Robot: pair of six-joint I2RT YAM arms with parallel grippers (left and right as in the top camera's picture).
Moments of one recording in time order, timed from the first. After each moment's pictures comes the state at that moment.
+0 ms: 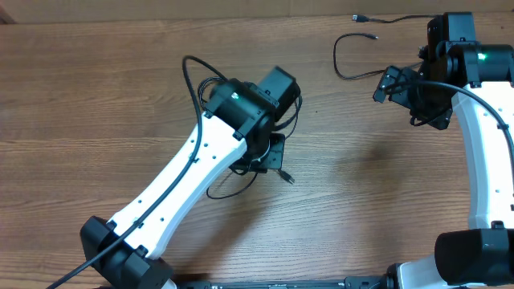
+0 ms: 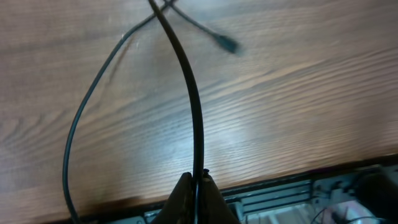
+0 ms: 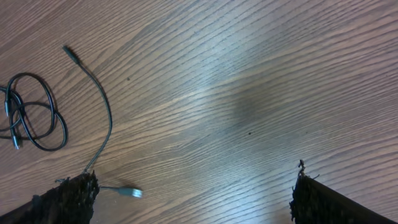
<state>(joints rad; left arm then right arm) -0.69 1.74 1.77 -1.53 0.07 -0.55 -0.02 1.68 1.77 -1.39 -0.07 0.41</state>
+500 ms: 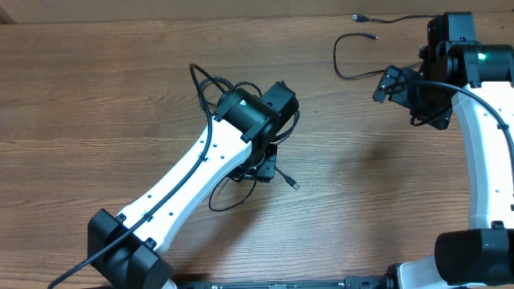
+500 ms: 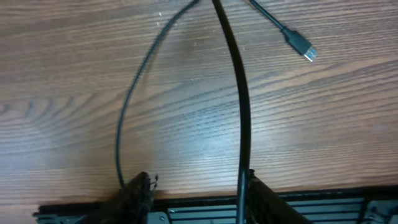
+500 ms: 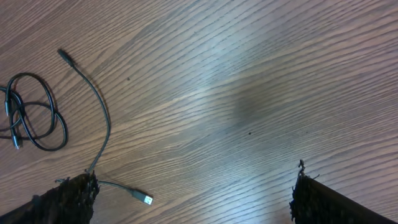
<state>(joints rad) -0.69 1.74 1.66 -1.52 -0.03 -0.58 -0.02 1.68 1.77 -1.39 -0.07 0.41</state>
